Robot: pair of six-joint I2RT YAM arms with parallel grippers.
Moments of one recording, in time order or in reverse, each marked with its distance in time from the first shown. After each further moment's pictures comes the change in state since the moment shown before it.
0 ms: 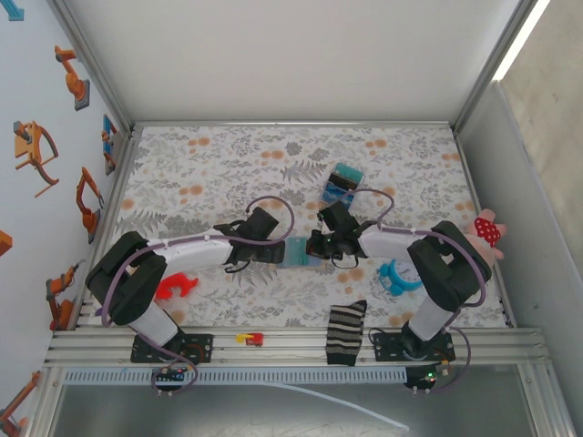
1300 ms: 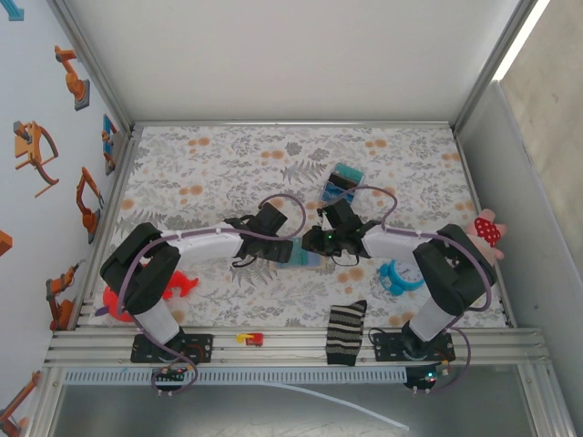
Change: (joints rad) left arm -0.013 0.103 0.090 -0.031 0.031 0.094; right arm -0.013 -0.035 -0.012 0.058 -0.050 0.010
